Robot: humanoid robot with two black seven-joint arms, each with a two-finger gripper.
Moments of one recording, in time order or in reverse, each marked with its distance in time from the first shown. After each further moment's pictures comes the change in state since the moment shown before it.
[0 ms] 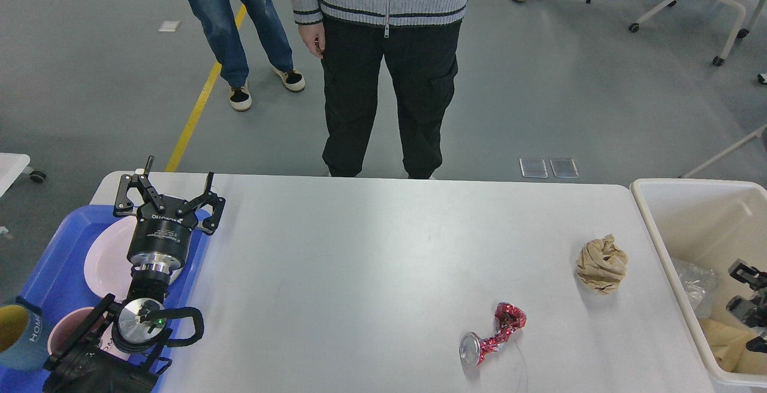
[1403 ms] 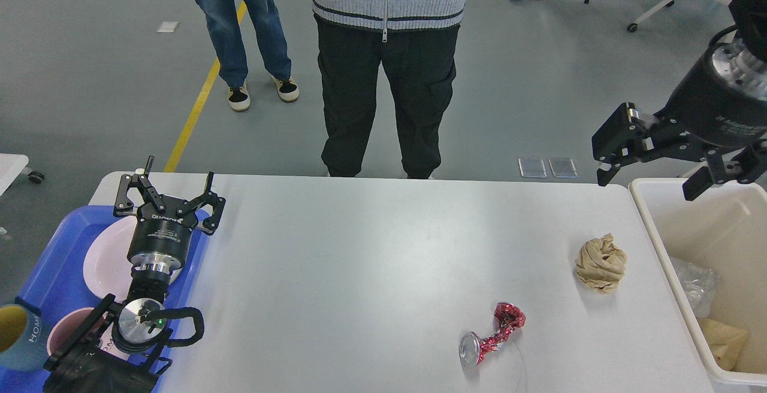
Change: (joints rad) left arm 0.000 0.000 0.000 0.000 0.000 0.000 0.000; right arm 1.712 0.074 -0.184 1.178 -0.140 1.121 -0.093
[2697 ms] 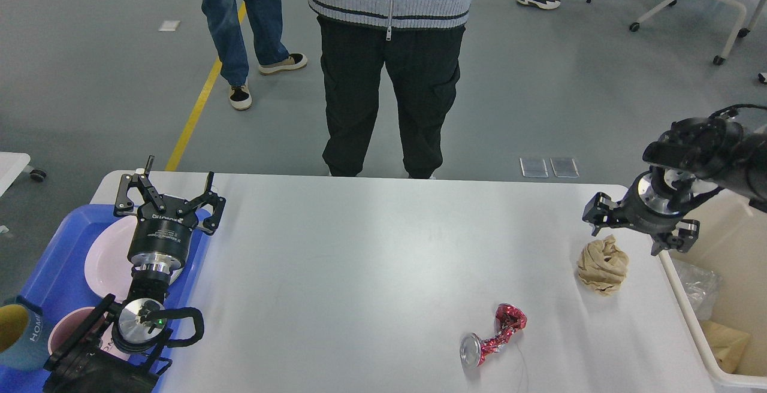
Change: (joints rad) left arm 0.000 0.000 0.000 0.000 0.000 0.000 0.002; right arm -1.076 0.092 0.136 -0.778 -0.002 -0.397 0.000
